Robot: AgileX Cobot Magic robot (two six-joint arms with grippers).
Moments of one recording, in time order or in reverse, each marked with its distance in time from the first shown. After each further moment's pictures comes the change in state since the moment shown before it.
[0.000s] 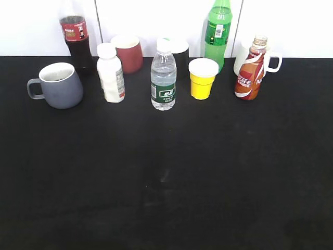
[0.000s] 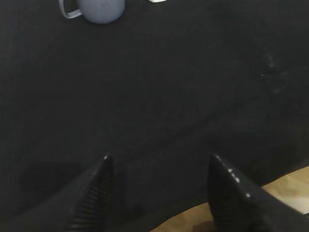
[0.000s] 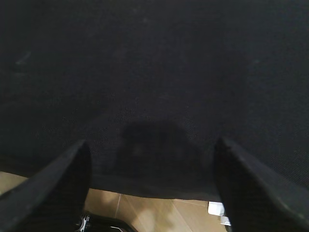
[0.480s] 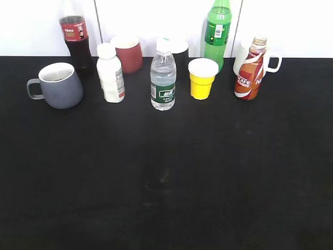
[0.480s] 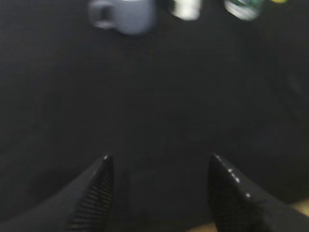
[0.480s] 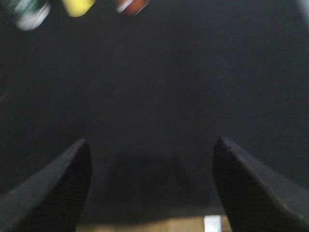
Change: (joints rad) left arm 0.190 -0.111 0.000 0.000 -0.001 0.000; right arm -0.171 -0.134 0.000 0.004 -0.004 0.001
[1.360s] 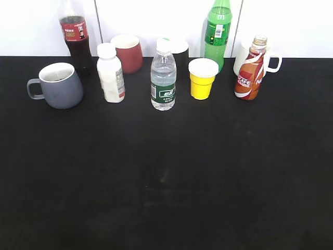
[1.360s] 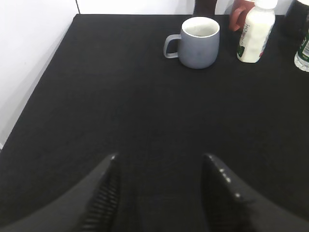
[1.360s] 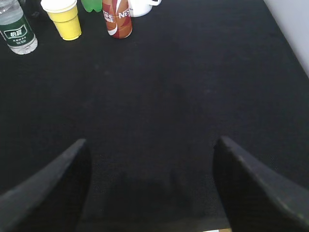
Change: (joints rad) left arm 0.195 -0.108 0.000 0.000 0.000 0.000; right arm -0.042 -0.073 0.001 0.007 -0.001 0.000
